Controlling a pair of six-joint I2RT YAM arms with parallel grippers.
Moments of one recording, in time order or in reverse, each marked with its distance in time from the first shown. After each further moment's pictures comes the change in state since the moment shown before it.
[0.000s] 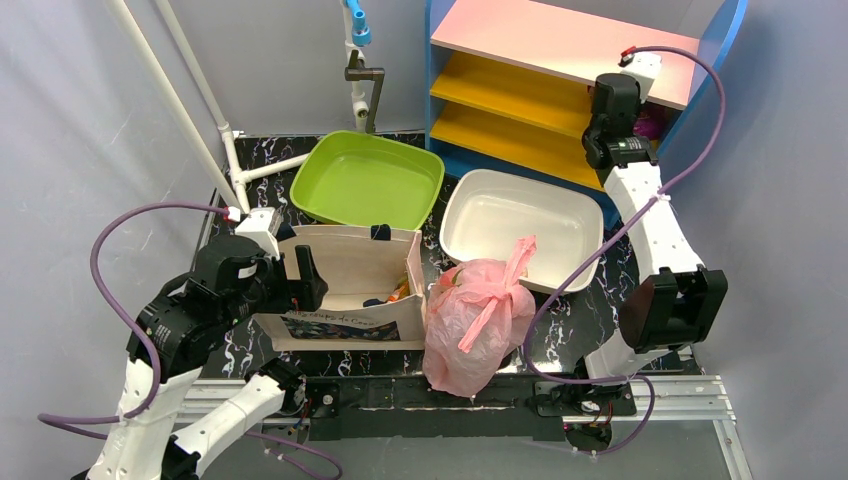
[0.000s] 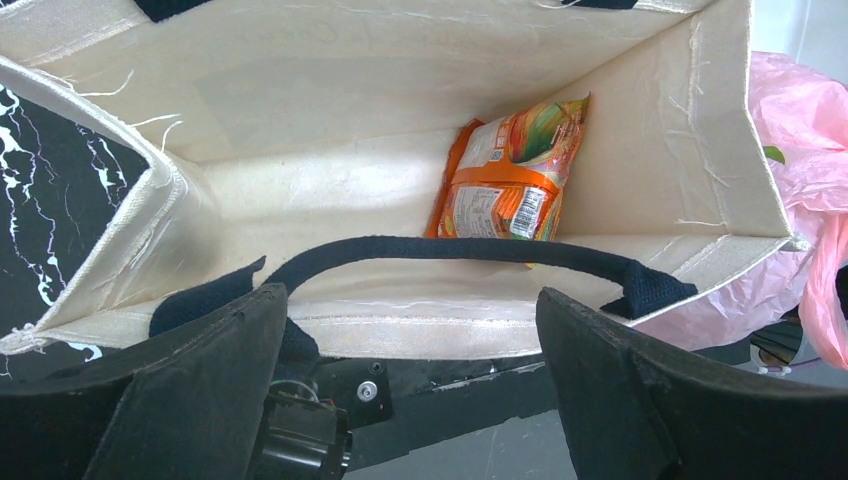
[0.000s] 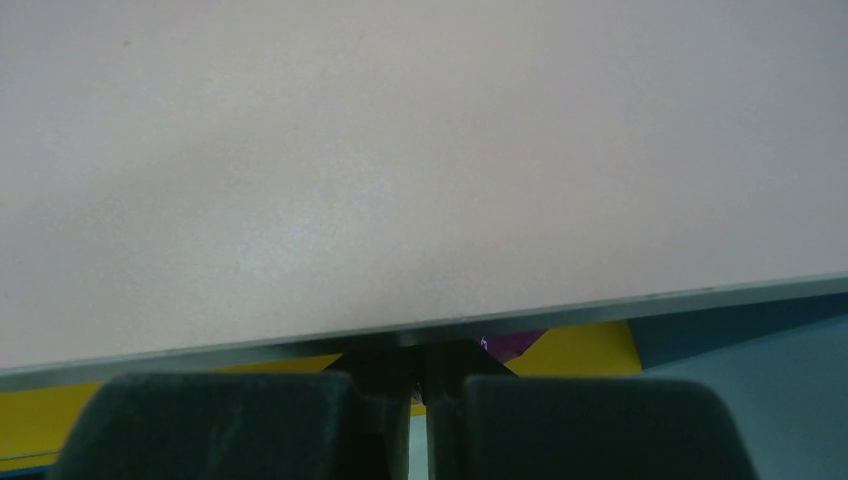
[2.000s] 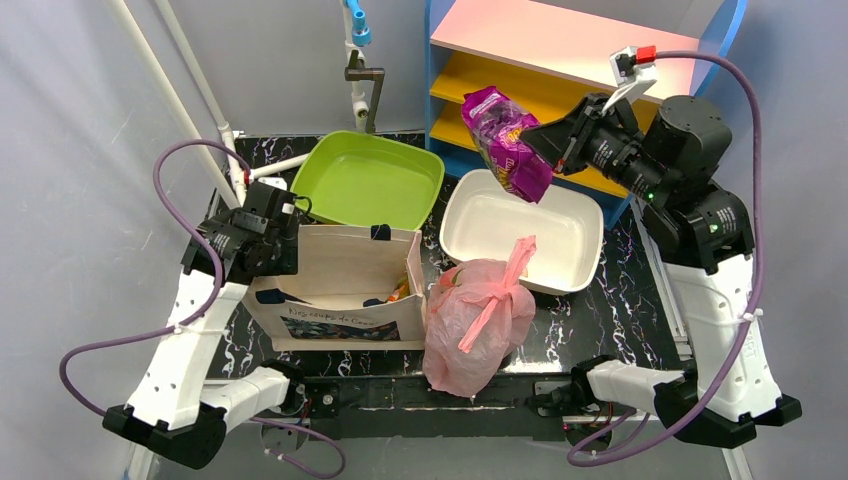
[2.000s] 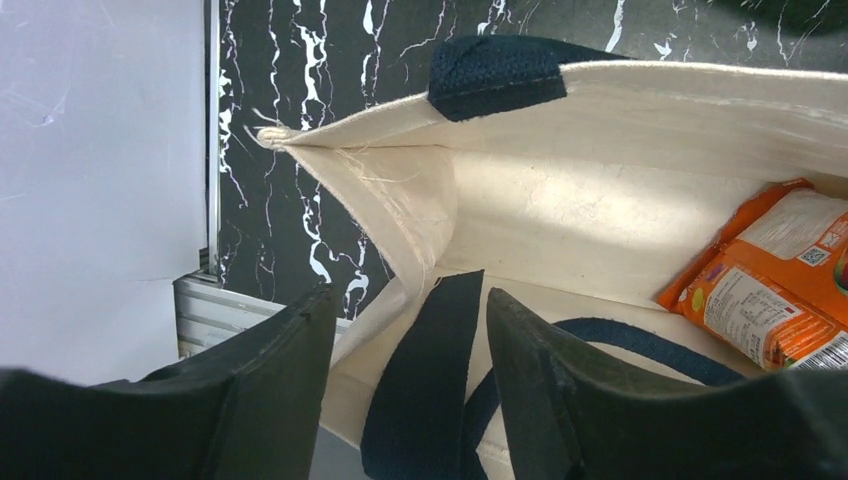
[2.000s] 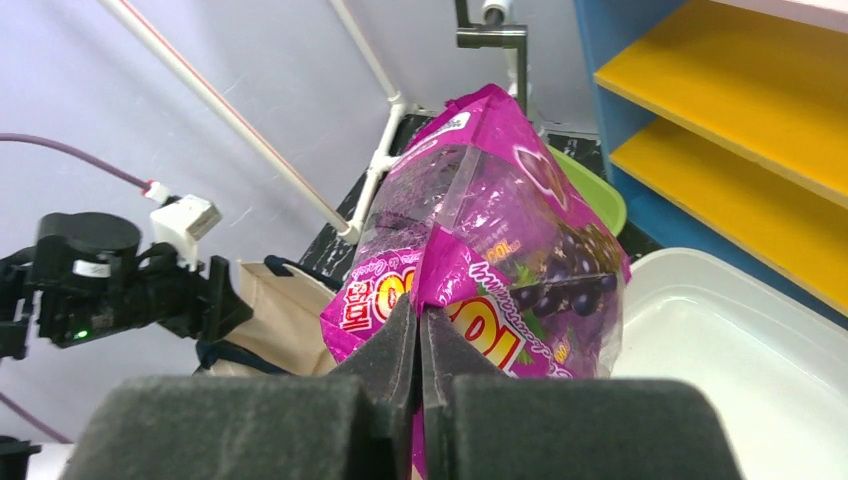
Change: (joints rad) left arm 0.148 0.331 0.102 -0.117 -0.362 0.149; right arm 0.295 -0.430 0.220 -0.380 -0.919 0.274
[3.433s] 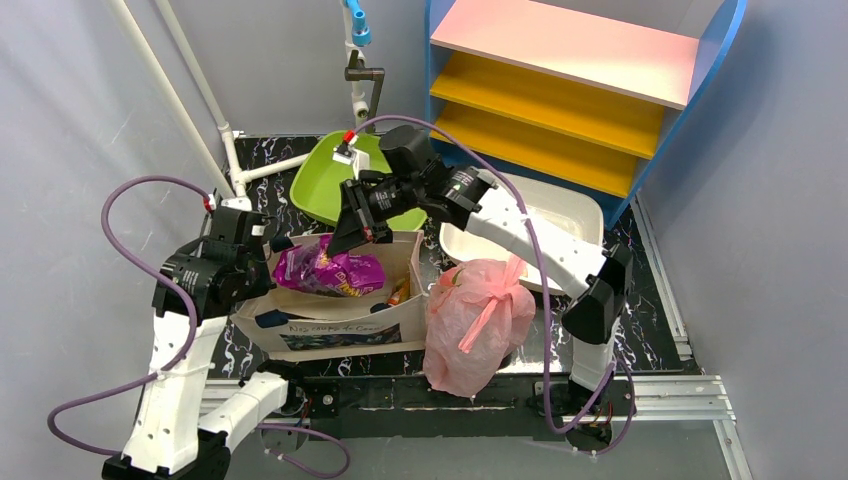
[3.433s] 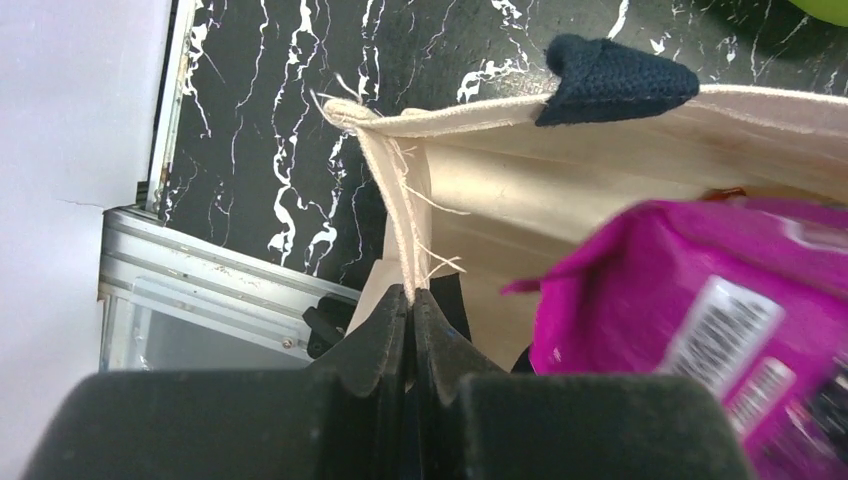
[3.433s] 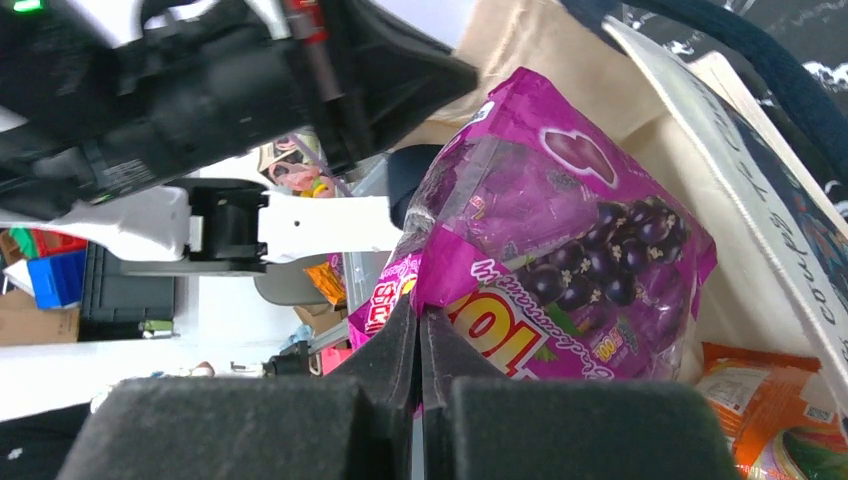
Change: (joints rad) left arm 0.126 -0.142 -0.041 -0.066 0.082 -0.108; right arm 0.571 0.677 0.151 0.192 -0.507 0.272
